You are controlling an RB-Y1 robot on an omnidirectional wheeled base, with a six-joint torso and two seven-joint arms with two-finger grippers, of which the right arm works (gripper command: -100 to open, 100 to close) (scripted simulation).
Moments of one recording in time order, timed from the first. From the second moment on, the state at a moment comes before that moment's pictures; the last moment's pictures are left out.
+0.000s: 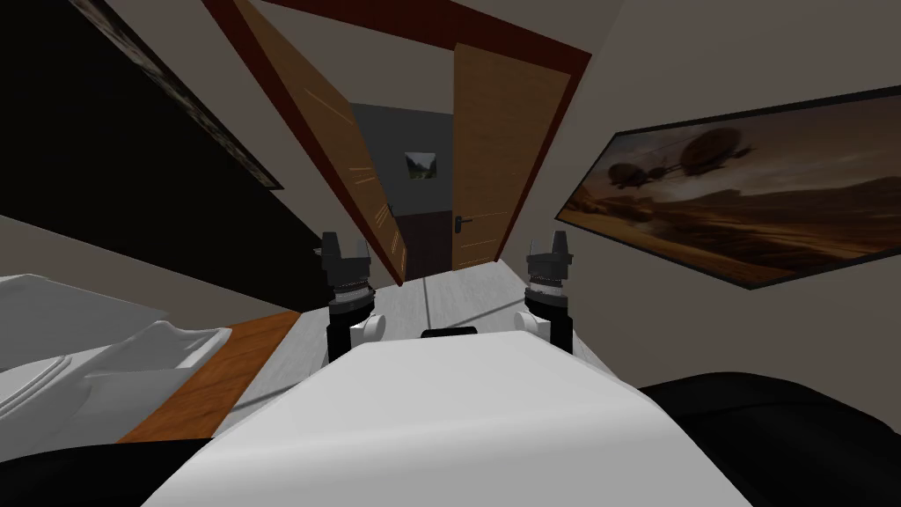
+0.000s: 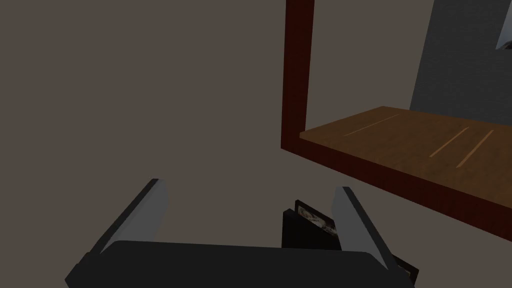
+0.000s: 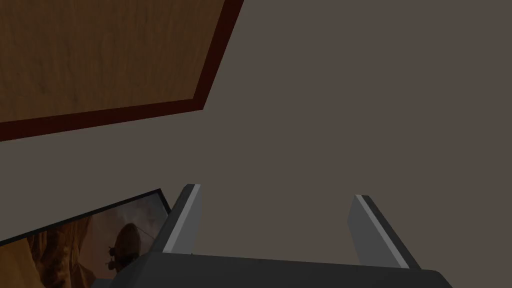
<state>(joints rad) 0.55 0.03 -0.07 -2.35 -0.02 -0.48 0.02</state>
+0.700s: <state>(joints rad) 0.46 0.00 -0.07 -2.18 0.01 -0.49 -0.02</state>
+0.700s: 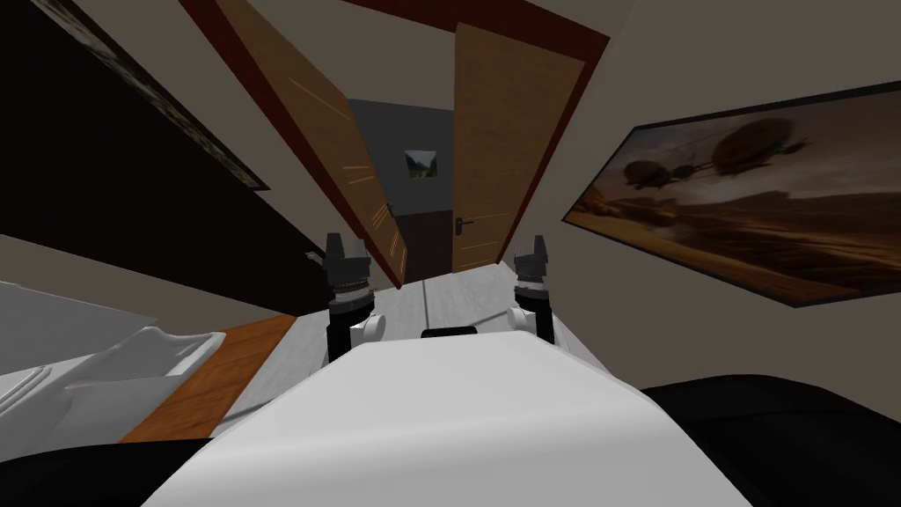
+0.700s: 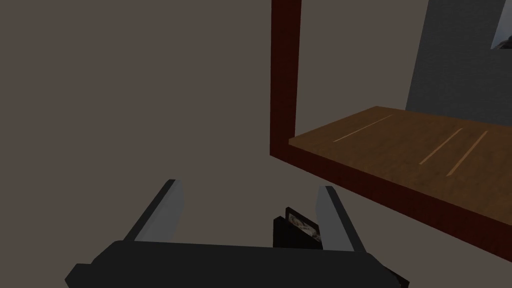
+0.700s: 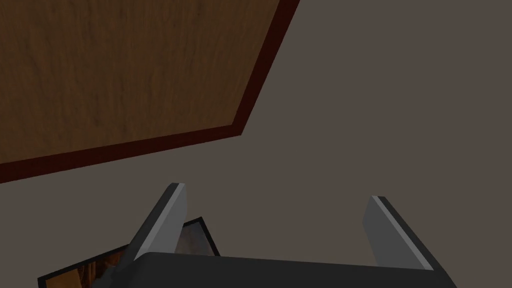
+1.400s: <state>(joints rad) 0.32 -0.04 -0.07 -1.97 0.04 -0.48 -0.08</state>
